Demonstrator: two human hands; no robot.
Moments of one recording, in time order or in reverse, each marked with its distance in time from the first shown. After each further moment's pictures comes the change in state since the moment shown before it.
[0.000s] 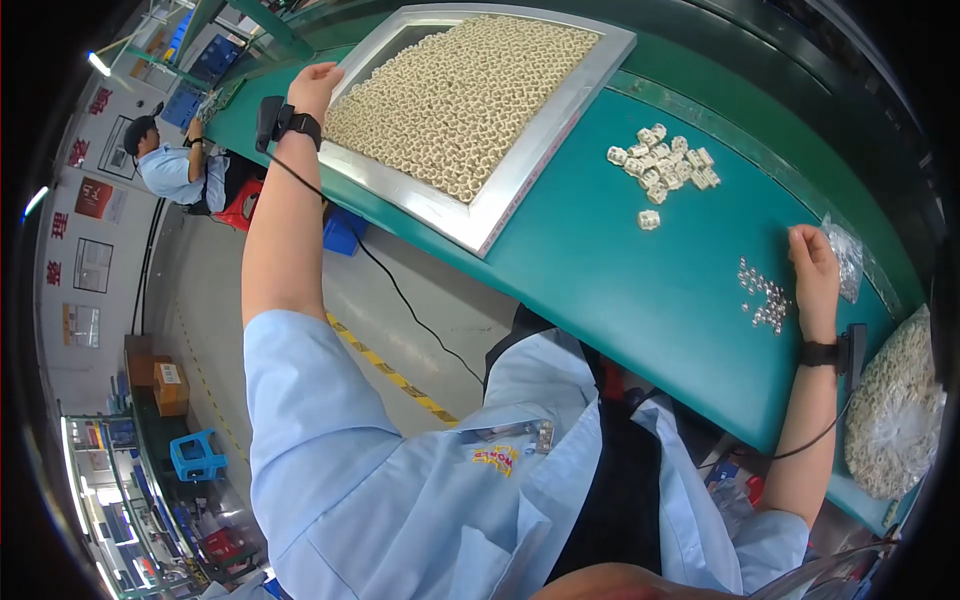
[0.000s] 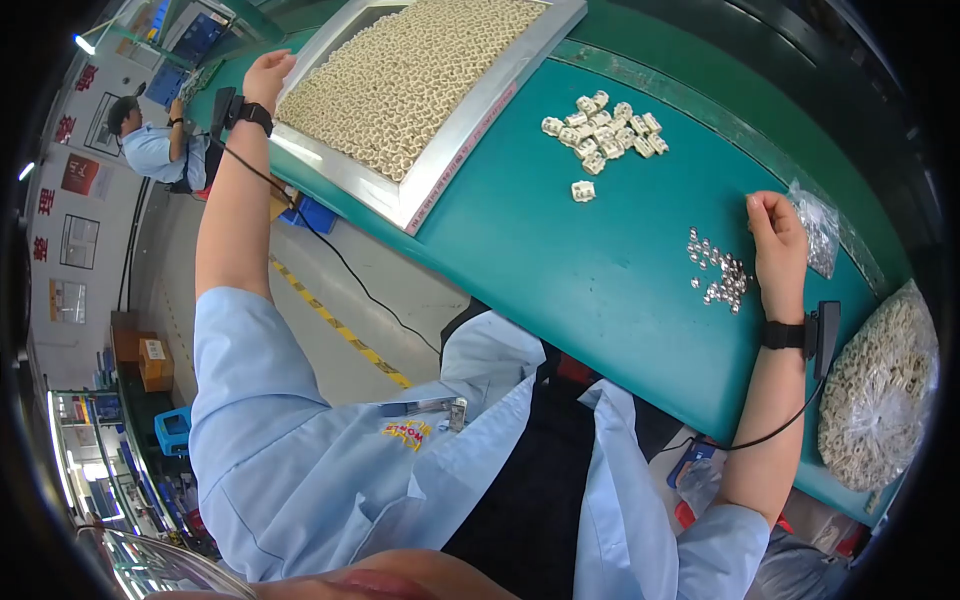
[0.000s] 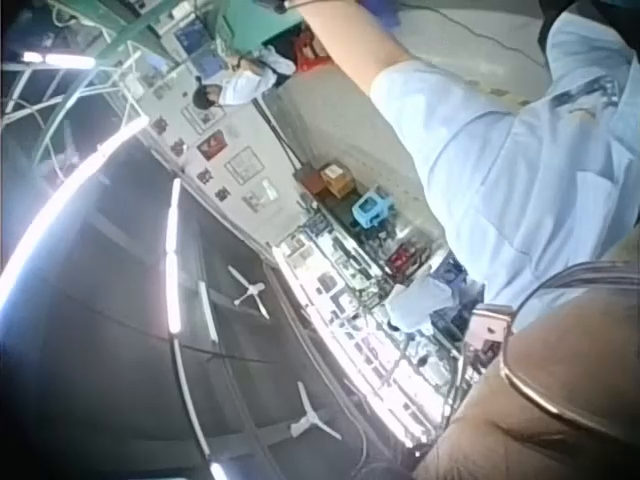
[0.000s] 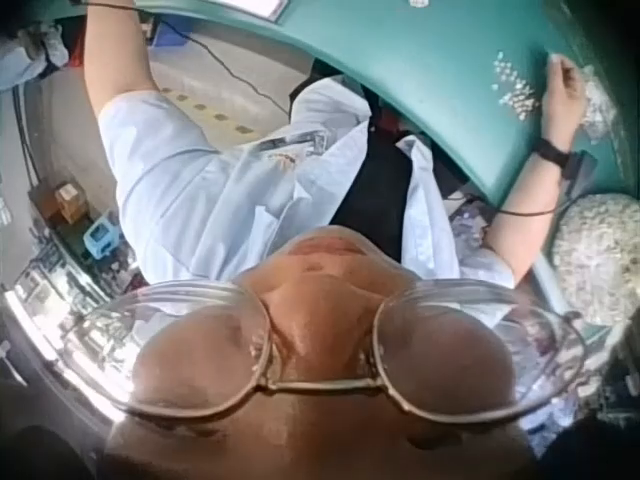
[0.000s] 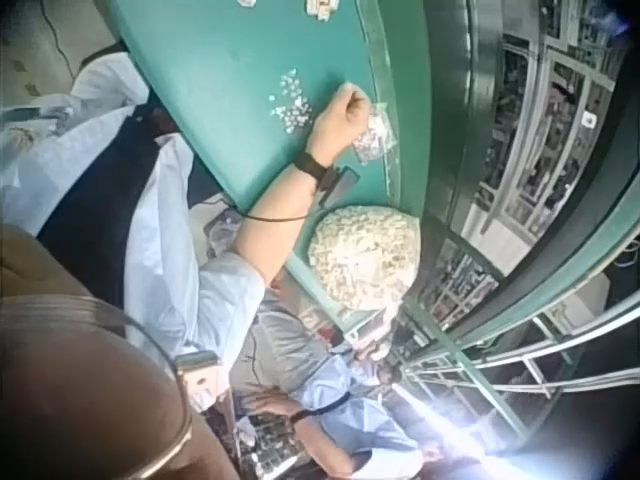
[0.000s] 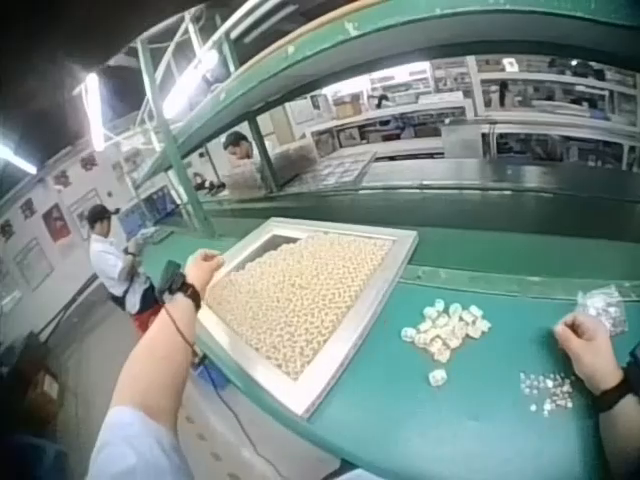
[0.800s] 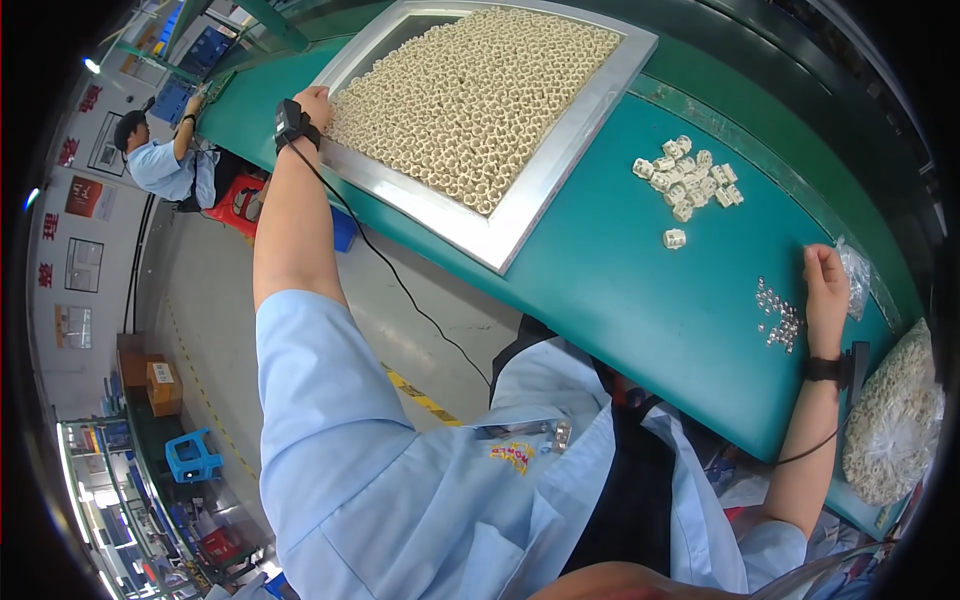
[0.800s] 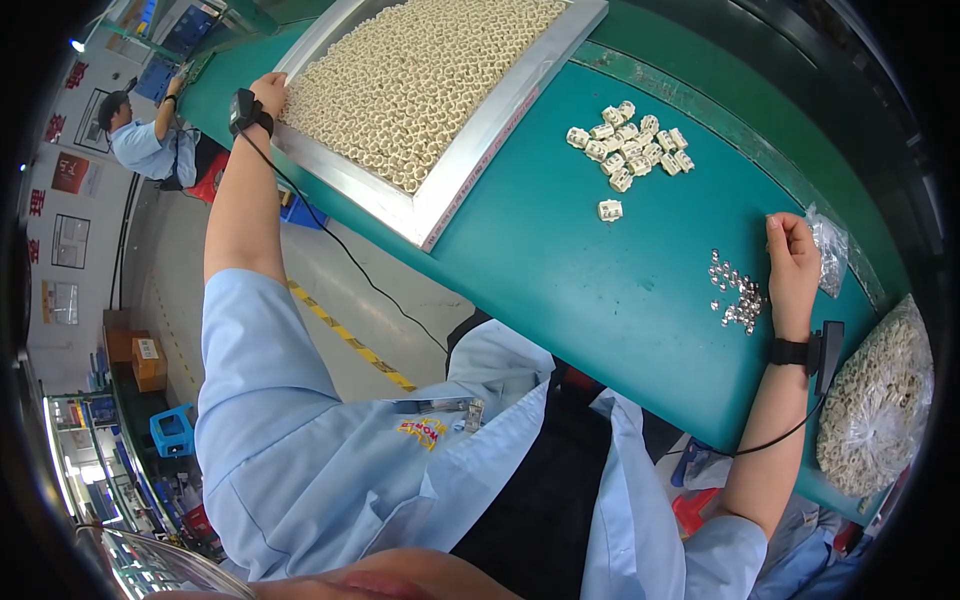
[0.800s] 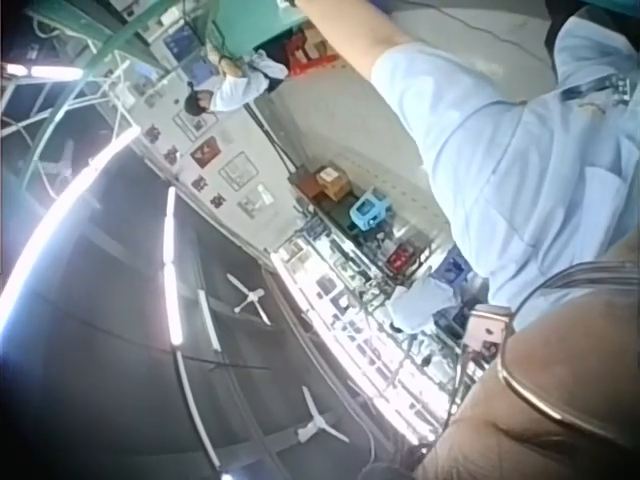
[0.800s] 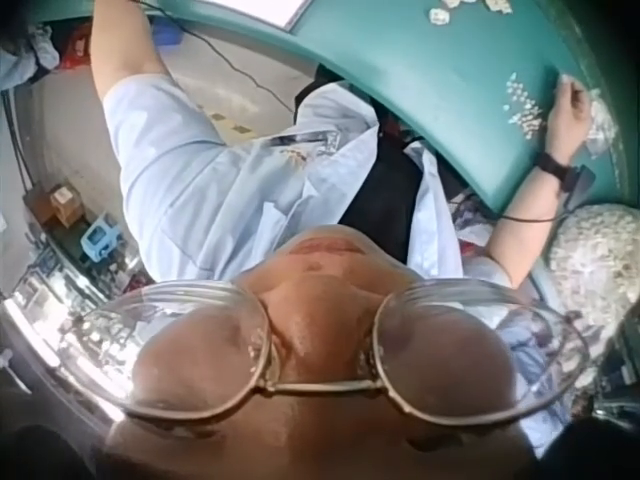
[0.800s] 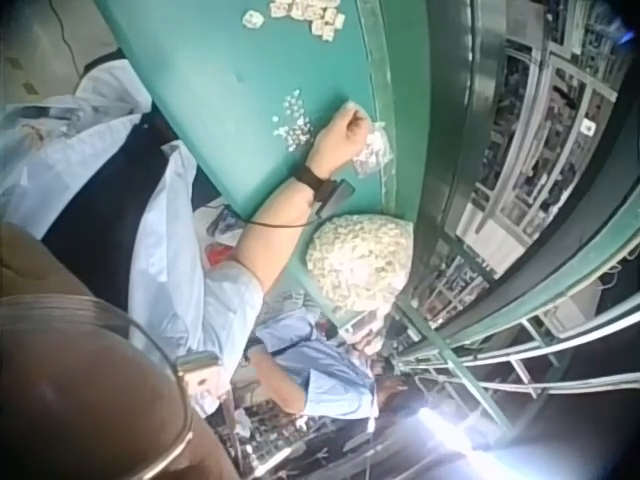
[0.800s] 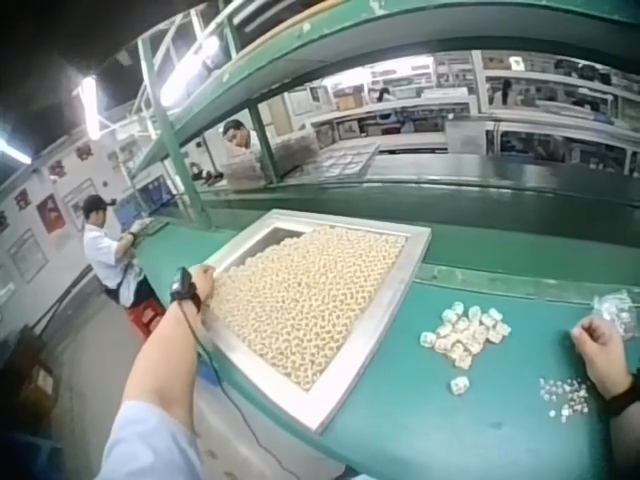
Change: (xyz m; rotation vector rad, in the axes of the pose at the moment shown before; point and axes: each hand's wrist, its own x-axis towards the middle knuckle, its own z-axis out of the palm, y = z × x) left_hand 0.036 -0.089 -0.017 0.871 -0.018 0.077; right_hand 0.004 0.008 -0.001 -0.112 0.062 -0.003
